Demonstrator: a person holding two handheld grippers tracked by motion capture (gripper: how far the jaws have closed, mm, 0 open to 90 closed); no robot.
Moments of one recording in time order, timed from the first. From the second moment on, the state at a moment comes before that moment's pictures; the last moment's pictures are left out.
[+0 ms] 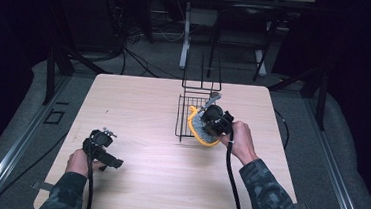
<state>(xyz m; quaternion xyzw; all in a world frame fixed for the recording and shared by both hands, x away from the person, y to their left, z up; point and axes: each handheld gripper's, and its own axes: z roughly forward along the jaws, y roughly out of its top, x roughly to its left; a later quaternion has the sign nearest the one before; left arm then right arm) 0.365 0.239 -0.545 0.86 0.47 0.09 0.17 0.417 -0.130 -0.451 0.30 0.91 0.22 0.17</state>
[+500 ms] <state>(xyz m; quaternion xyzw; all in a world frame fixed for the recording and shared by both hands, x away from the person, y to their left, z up) 0.365 0.239 -0.545 0.86 0.47 0.09 0.17 0.426 -0.117 -0.462 0.30 0.91 0.22 0.19</state>
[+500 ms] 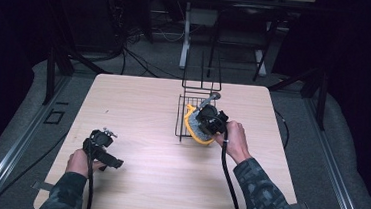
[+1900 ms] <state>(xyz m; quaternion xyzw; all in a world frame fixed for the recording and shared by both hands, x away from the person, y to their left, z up) 0.365 0.238 -0.546 0.86 0.47 0.09 0.16 0.443 -0.101 -0.488 0.33 0.90 0.23 0.19</state>
